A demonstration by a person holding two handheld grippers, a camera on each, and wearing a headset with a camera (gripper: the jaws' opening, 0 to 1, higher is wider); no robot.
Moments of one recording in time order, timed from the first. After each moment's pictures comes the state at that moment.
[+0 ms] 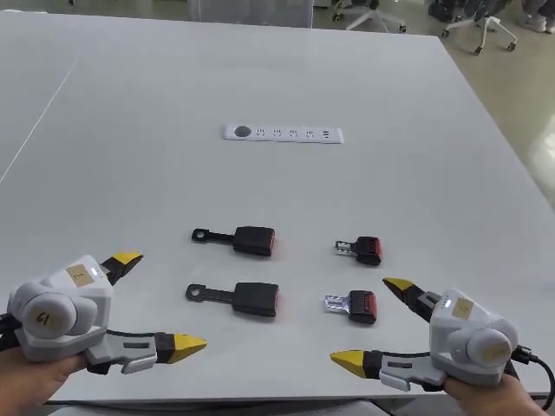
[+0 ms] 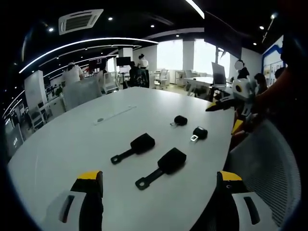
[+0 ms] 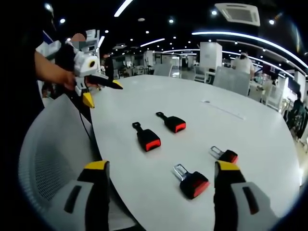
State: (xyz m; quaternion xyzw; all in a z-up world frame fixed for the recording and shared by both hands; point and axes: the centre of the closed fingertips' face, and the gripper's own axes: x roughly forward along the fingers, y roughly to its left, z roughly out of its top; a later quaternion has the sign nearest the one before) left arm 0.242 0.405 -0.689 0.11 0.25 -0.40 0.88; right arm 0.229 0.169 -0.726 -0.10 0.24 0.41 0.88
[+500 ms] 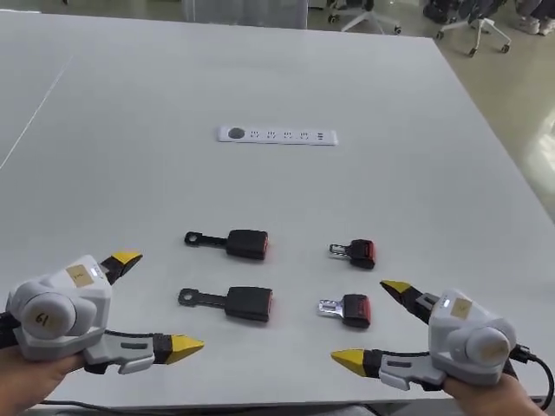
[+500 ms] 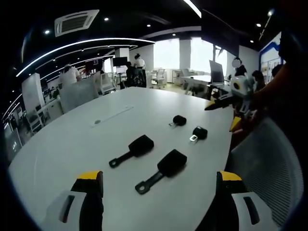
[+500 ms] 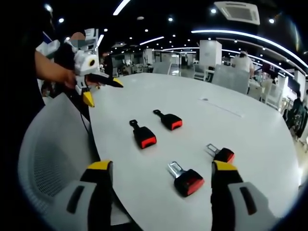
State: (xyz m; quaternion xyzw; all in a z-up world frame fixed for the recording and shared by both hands) left arm 0.255 0.397 -0.694 0.12 0.25 -0.41 0.87; right arm 0.236 0.158 -0.728 -0.11 0.25 0.40 0.87
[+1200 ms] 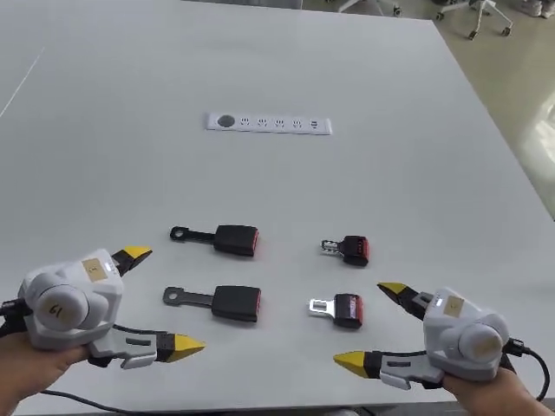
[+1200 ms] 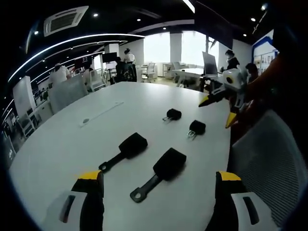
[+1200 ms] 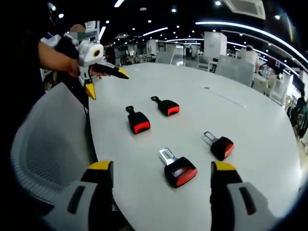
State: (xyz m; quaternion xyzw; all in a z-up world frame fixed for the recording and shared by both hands) left arm 0.275 0.373 -0.724 0.15 0.27 -0.44 0.84; right arm 0.249 0.136 -0.761 -0.13 0.29 0.42 0.85
